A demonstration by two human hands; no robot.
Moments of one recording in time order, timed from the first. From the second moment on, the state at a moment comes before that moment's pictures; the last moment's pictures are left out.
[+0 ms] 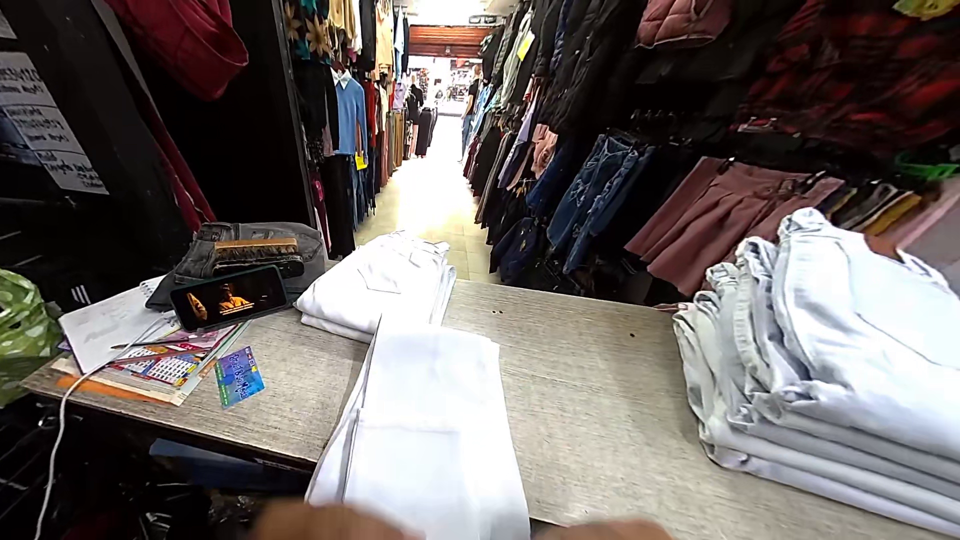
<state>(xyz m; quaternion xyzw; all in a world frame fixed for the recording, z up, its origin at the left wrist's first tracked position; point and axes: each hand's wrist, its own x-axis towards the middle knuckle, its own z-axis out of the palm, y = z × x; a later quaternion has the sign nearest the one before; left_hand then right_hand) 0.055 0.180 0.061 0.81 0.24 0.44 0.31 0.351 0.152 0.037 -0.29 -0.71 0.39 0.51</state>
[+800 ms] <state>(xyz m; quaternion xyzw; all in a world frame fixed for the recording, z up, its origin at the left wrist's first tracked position) 0.129 0.270 0.034 0.49 0.33 0.41 0.70 0.384 0.181 0.018 -0.53 -0.42 0.38 0.63</state>
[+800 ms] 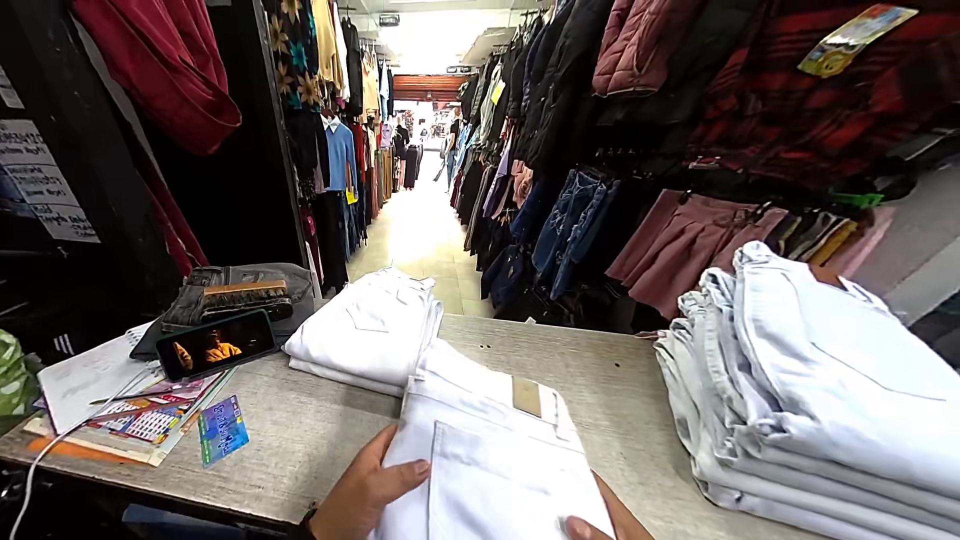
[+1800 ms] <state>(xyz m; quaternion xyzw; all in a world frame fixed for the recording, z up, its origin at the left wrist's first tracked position) 0.117 0.379 0.011 0.89 0.44 0.09 -0.01 0.489 0.390 -0.073 -0.67 -0.70 0.00 0.26</state>
